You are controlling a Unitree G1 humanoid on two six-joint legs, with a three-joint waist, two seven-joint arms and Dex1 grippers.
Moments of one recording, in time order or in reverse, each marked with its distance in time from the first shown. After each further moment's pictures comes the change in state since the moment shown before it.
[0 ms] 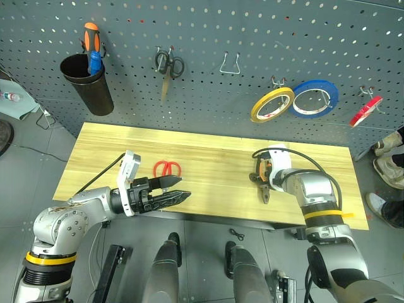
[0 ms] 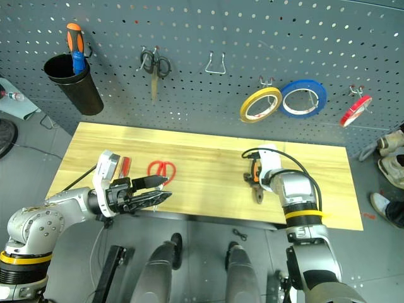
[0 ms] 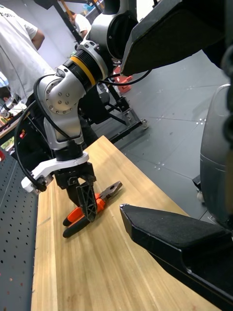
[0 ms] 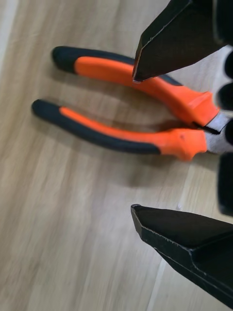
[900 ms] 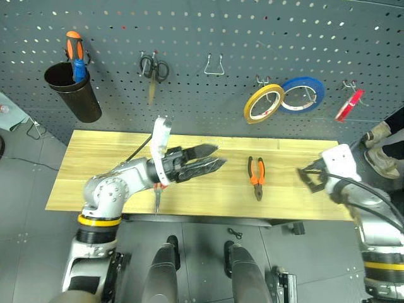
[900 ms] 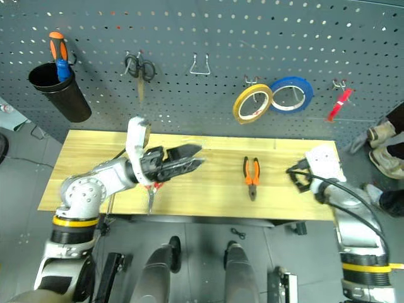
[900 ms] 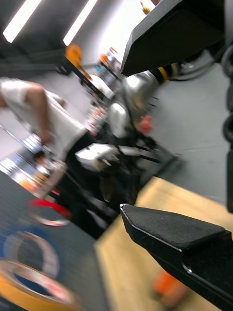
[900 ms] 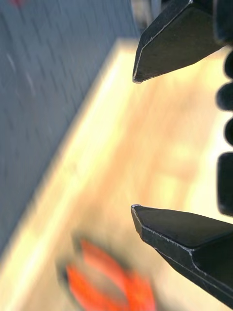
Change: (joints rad) left arm -0.281 -0.203 -0.099 0.149 0.012 -0.009 0.014; right arm 0.452 -0.241 -0.145 -0.574 -0.034 -0.243 0.168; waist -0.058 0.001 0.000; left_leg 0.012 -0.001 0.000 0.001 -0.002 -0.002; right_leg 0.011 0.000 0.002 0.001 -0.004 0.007
